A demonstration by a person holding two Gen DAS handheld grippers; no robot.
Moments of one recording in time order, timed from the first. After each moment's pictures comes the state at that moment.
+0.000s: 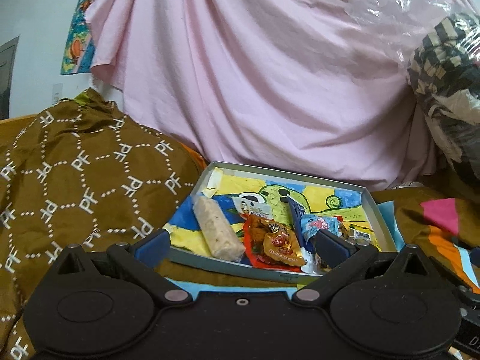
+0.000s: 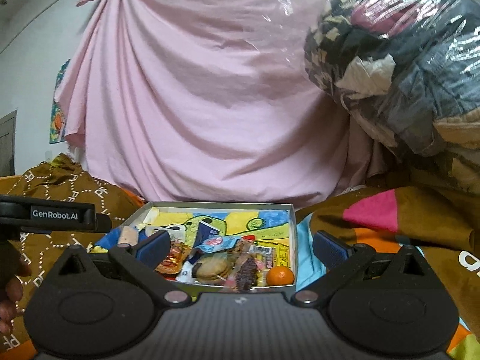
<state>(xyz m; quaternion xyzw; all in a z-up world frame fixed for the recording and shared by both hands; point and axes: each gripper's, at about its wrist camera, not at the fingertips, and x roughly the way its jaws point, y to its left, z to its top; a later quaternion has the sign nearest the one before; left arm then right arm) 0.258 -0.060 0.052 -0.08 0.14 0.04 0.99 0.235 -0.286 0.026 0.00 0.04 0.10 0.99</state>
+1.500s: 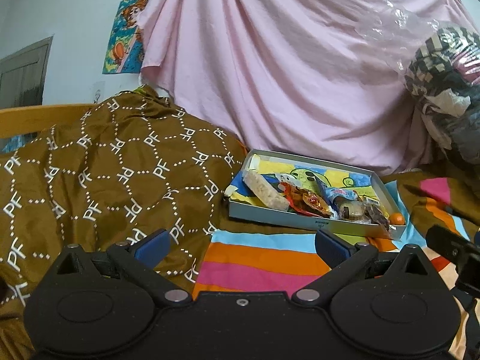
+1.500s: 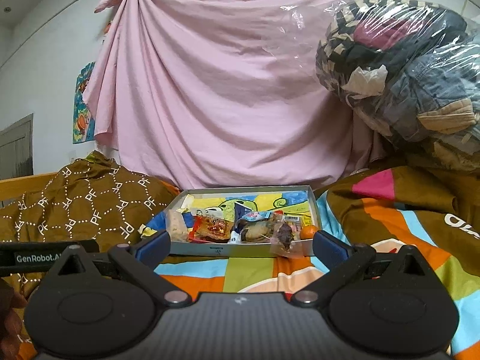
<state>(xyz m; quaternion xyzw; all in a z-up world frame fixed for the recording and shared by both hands) 0.127 -0.017 0.014 -0.08 0.13 0.07 0.99 0.132 -0.250 0.011 0.02 0.05 0.10 0.99</state>
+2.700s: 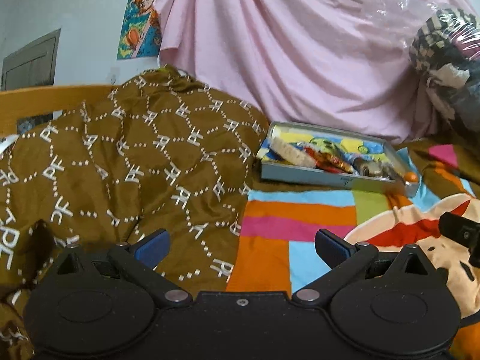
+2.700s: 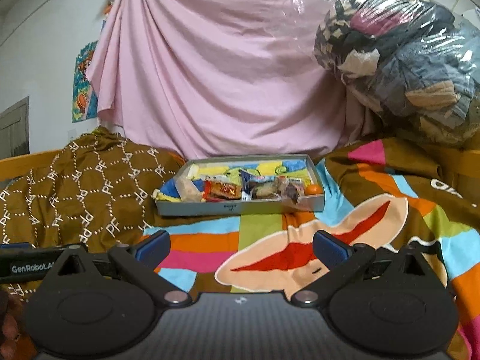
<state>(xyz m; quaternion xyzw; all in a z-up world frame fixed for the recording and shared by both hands) 0.079 0.019 -0.027 -0.06 0.16 0.08 0.98 0.084 -0.215 -0.017 0.02 0.11 0.07 0.99</state>
